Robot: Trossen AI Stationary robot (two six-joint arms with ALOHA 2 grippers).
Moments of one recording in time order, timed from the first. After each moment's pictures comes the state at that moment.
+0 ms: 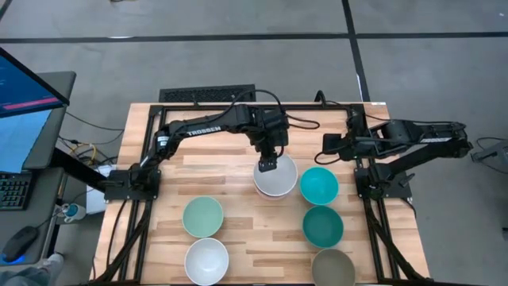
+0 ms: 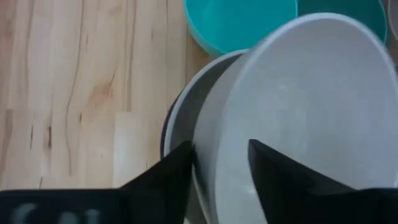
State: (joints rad) left arm 0.17 2.19 2.32 -1.21 0.24 0.05; right arm 0.16 1.05 1.27 -1.40 0.55 1.49
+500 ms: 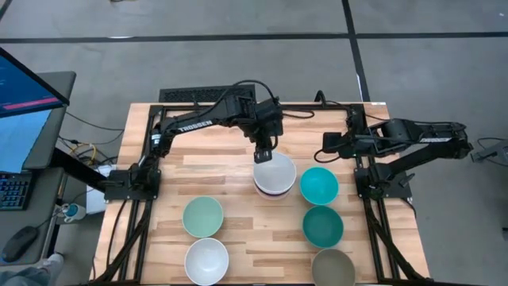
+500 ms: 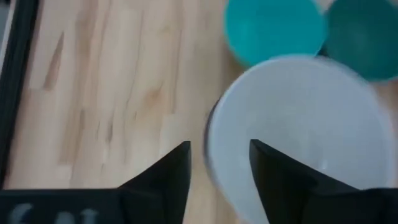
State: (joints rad) left arm 0.19 2.13 2.35 -1.25 0.12 0.07; right arm 0.14 1.05 1.27 -1.41 0.55 1.47
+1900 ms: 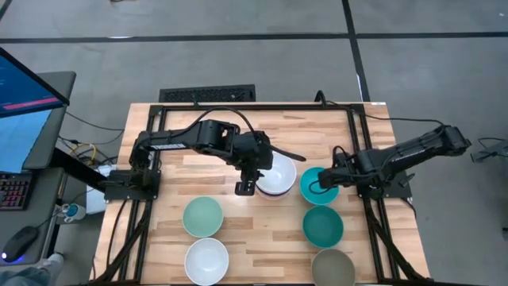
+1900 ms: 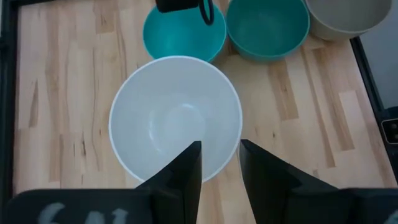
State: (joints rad) left arm -0.09 1.98 2.35 -1.34 -0.01 0.07; right arm 0.23 1.07 0.68 -1.13 0.10 1.63
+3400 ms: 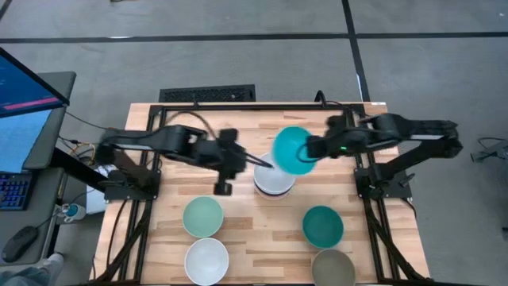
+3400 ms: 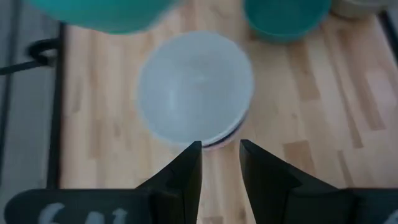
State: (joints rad) left arm -0.15 1.71 1.98 -1.20 -0.19 0.07; right arm 0.14 1.19 1.47 -1.29 0.31 1.43
